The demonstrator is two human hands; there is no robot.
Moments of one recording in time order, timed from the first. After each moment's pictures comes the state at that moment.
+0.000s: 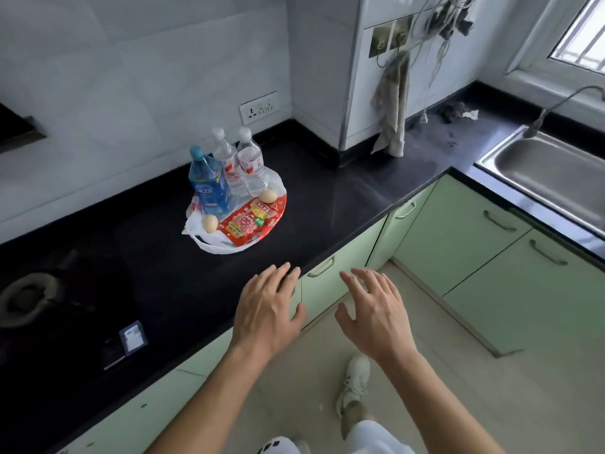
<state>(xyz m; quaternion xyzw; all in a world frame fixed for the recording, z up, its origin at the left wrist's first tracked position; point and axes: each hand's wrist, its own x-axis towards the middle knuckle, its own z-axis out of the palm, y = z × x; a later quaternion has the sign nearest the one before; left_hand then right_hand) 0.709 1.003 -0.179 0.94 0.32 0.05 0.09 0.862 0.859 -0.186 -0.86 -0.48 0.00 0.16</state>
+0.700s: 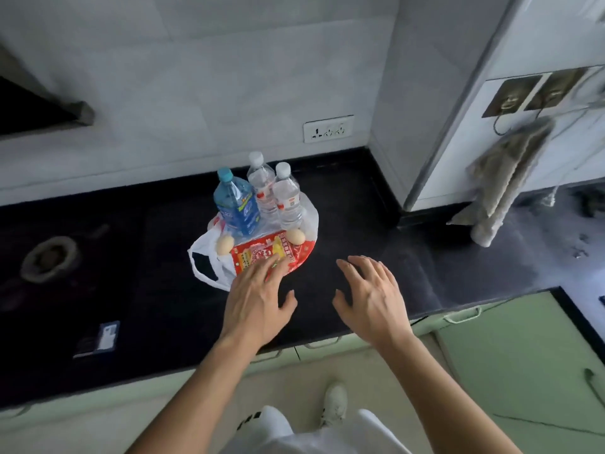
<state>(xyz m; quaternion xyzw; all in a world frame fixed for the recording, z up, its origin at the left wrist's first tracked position) 0.853 1.121 -0.174 0.84 0.53 0.08 0.08 1.066 1.061 -0.188 -0.73 -0.66 0.05 0.18</state>
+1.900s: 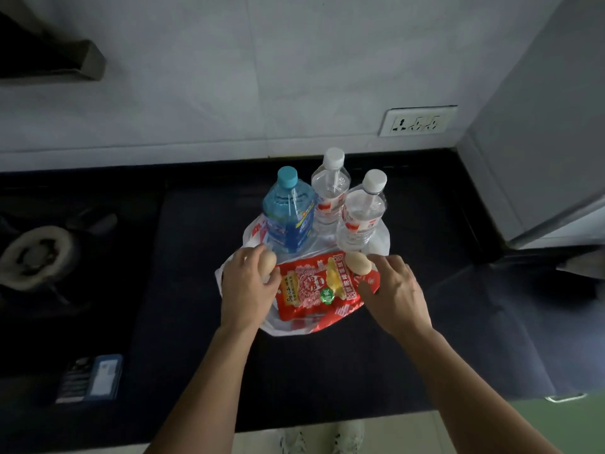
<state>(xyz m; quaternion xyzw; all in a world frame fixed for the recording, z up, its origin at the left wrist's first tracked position) 0.766 1.284 -0.279 0.68 0.66 0.23 0.20 1.011 1.229 -0.270 -0.77 -0.59 0.19 0.16</state>
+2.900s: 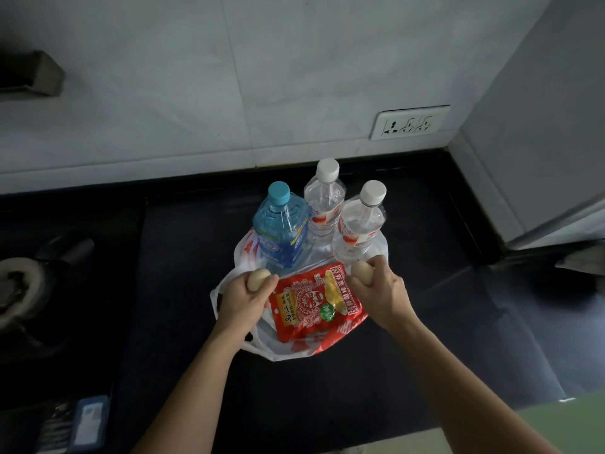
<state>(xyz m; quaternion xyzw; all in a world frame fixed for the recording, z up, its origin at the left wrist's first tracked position) 0.760 1.309 -0.291 0.47 0.65 0.28 0.52 0.999 1.265 -0.279 -0.79 -0.44 0.36 0.24</state>
